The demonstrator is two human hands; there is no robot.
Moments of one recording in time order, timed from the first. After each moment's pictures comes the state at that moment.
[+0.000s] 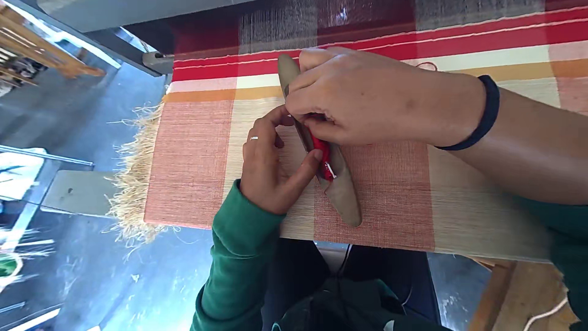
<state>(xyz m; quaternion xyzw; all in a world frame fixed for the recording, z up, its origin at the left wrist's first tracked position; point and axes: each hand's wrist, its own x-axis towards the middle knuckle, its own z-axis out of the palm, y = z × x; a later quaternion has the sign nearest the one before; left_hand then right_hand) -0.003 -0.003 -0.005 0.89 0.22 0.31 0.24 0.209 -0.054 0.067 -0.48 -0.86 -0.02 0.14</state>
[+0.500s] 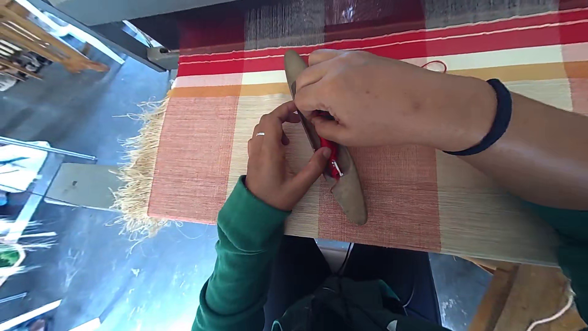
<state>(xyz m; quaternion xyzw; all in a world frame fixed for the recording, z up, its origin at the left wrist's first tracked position) -0.001 -0.002 -0.006 0.89 0.22 0.32 0.23 0.203 -0.055 0.067 -0.50 -0.85 -0.01 0.13</state>
